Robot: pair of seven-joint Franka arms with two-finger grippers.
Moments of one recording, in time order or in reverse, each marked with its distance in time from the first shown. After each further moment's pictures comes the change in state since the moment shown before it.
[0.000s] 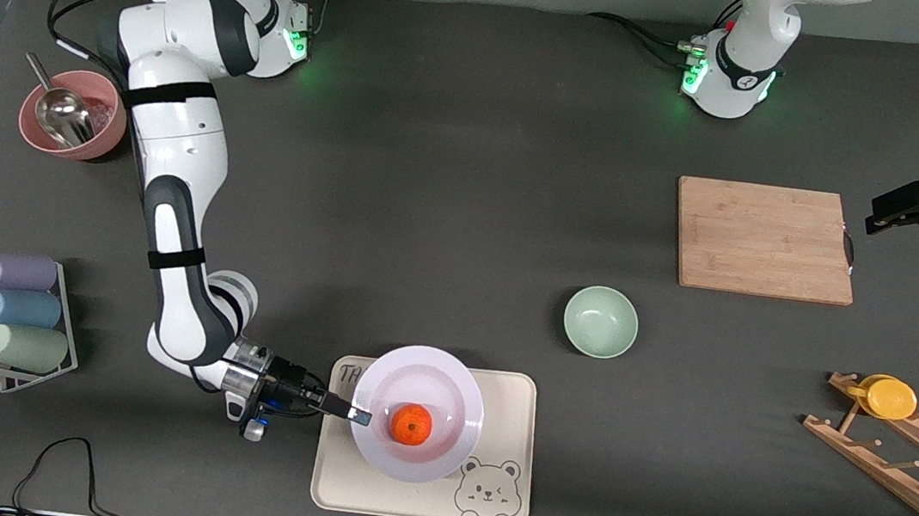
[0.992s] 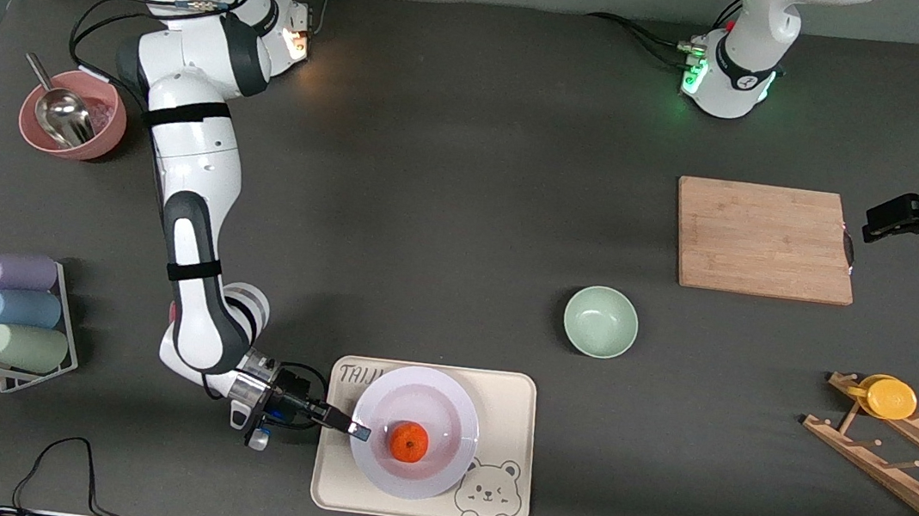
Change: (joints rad) left arm -0.009 0.000 -0.009 -0.039 0.036 0.031 -0.055; right arm 0.004 0.104 0.000 0.119 -0.003 0.081 -0.005
